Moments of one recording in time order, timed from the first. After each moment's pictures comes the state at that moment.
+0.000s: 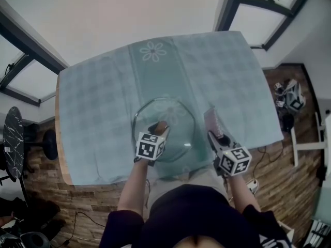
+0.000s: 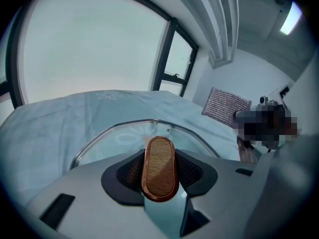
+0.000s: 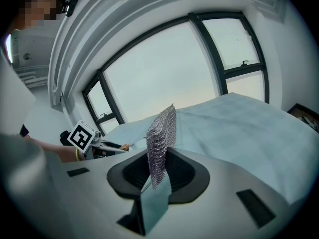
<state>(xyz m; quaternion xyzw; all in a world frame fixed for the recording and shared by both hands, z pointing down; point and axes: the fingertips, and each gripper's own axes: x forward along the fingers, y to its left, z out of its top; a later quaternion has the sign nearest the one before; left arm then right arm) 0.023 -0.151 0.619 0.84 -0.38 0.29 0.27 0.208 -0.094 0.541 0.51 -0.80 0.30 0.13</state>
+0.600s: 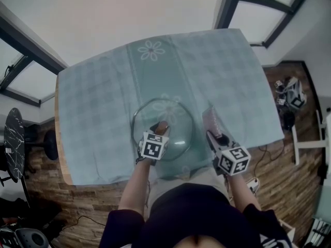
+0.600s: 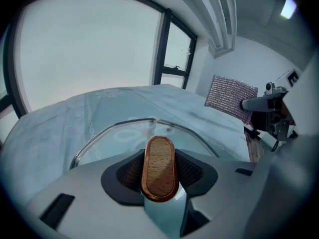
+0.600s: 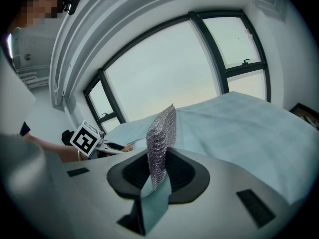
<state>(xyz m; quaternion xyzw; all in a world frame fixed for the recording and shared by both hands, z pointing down) 0.027 -0.149 0.640 0.82 -0.39 0.35 0.25 0.208 -0.095 0.546 0.50 -0.81 0.30 0.13</state>
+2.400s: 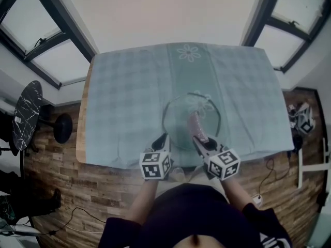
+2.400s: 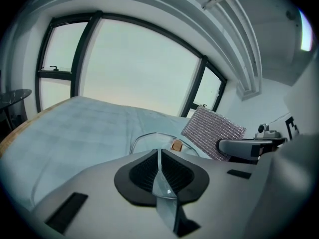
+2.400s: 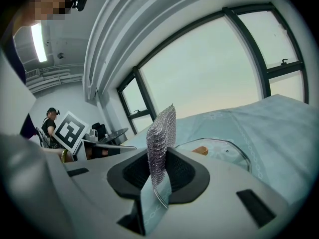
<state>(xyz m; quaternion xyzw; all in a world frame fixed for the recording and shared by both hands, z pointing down) -0.109 -0.033 0.542 0.76 -0.56 0.14 0.30 0.010 -0.027 0.506 0.36 -0.89 0.24 0.11</state>
